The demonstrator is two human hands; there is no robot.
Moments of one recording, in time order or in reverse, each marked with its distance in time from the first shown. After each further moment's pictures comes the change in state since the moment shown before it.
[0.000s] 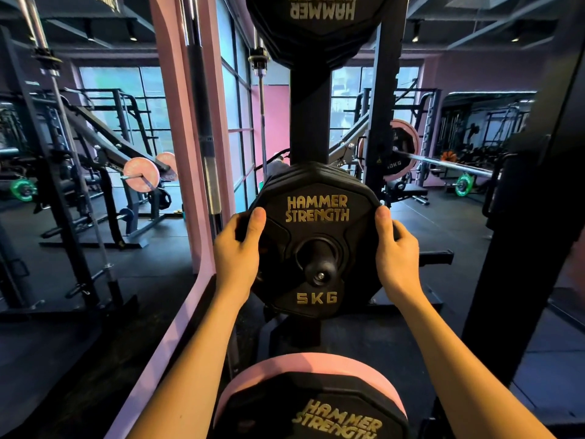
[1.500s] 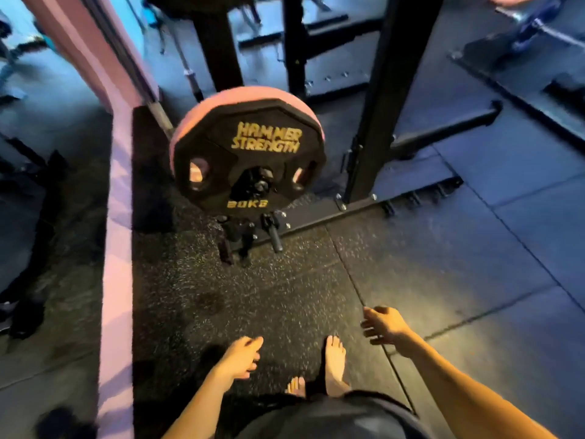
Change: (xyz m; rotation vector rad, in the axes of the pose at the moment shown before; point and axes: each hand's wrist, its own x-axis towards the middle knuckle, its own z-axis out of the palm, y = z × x) left_hand -0.537 -0.150 -0.242 0.709 -0.941 -1.519; right_hand -0.562 0.178 -0.238 -0.329 -0.173 1.408
